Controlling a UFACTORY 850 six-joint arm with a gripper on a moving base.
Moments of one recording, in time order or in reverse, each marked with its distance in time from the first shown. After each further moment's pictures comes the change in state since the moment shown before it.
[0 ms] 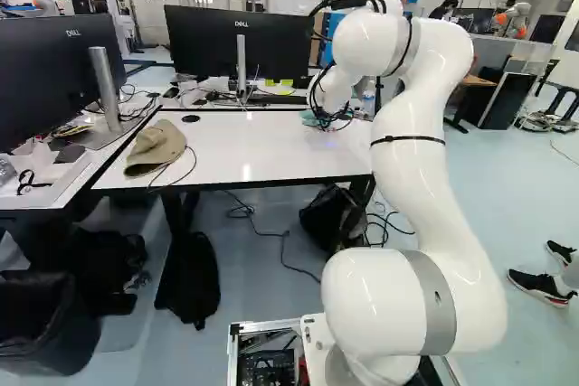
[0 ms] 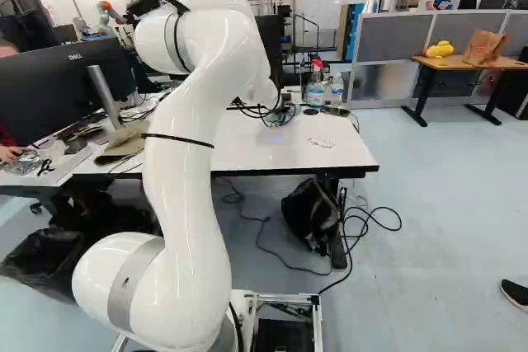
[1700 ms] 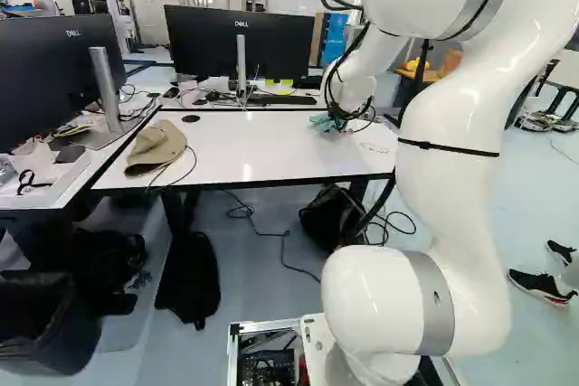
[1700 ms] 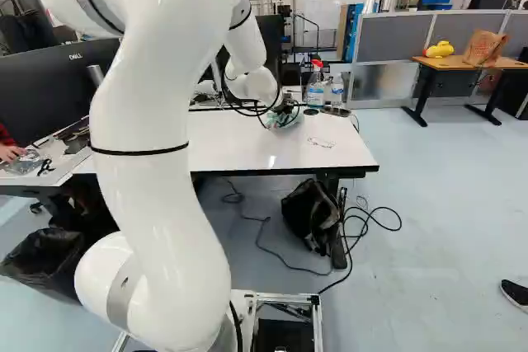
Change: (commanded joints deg) arm -3.5 20.2 21.4 0.0 0.0 0.0
